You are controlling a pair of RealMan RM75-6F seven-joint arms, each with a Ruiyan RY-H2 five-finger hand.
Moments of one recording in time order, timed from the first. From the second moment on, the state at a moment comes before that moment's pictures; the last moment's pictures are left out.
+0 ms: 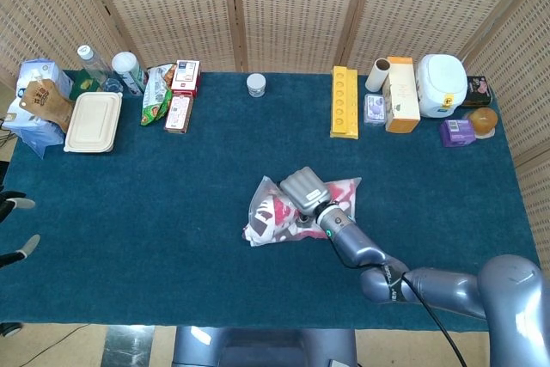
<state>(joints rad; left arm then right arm) -0.09 -0.94 -0.07 -1.75 1.47 1.48 -0.04 1.04 -1.58 0.16 -1.40 -0.91 0.76 -0.55</state>
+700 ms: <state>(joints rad) -0.22 -0.91 -0.09 -1.83 1.58 1.36 0.07 0.90 -1.46 0.19 -1.49 -1.29 0.77 0.15</state>
